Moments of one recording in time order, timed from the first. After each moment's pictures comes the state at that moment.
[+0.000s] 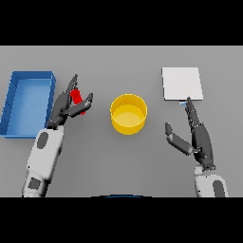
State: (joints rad) left arm -0.42 0.05 0.03 -1.05 -0.14 -0.01 -0.04; right arm 0.12 -0.06 0.11 -1.73 0.20 -0.03 -0.09
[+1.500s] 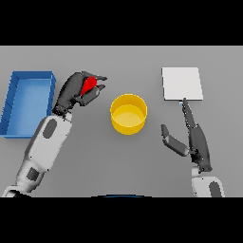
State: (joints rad) left arm -0.55 0.16 -0.21 -1.18 -0.36 0.06 0.03; right arm 0.13 -0.05 0.15 -1.74 0.27 -0.05 -0.10
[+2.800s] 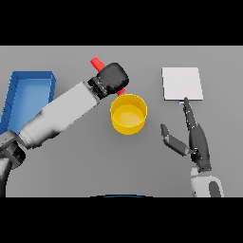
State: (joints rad) left arm -1.11 0.29 -0.92 -0.86 -0.97 -0.30 -0.01; right arm 0.13 -0.04 0.14 -1.74 0.27 -0.06 -0.10
